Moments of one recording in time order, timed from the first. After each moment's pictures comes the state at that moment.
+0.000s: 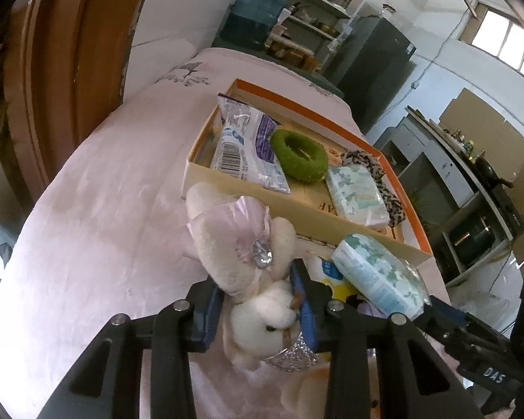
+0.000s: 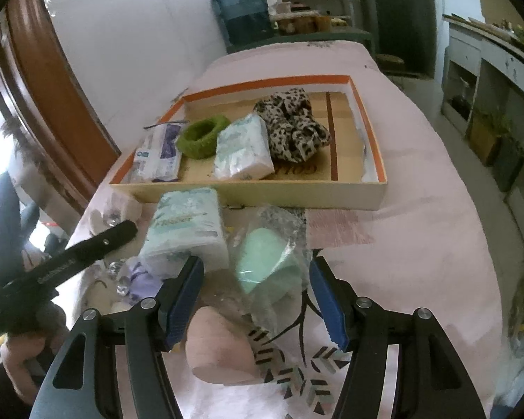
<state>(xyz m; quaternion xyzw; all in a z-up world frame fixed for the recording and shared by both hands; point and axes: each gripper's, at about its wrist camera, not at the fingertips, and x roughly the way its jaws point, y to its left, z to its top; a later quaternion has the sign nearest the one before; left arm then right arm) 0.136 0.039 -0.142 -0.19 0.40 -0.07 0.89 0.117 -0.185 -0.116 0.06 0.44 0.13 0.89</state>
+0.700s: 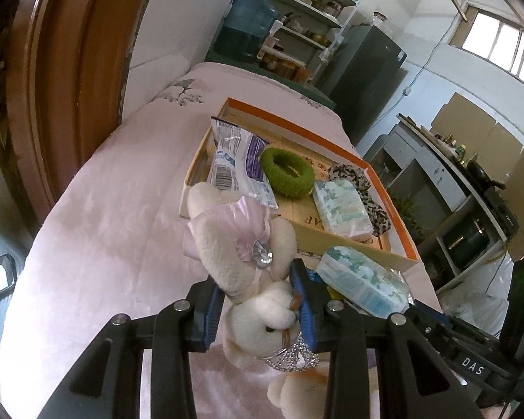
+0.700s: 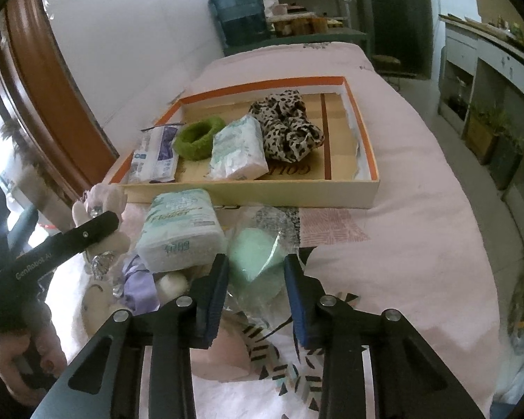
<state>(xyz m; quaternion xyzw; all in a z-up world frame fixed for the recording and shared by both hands) 0.128 0.043 -0.125 -0.19 0.38 -0.08 0.90 0.112 -0.189 -0.113 0.06 0.43 0.13 0.89</state>
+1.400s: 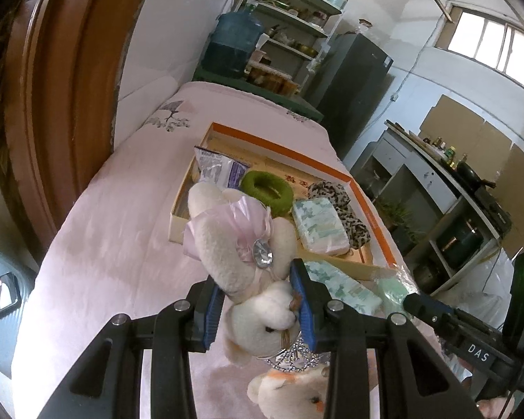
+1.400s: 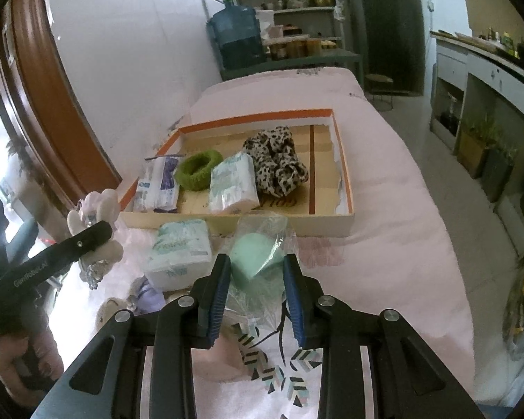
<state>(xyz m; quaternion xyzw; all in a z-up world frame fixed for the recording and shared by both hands) 0.117 0.038 -0.098 -0.18 0.35 -0.09 0.91 0.102 -0.201 -0.082 0.06 0.39 0.12 0.91</state>
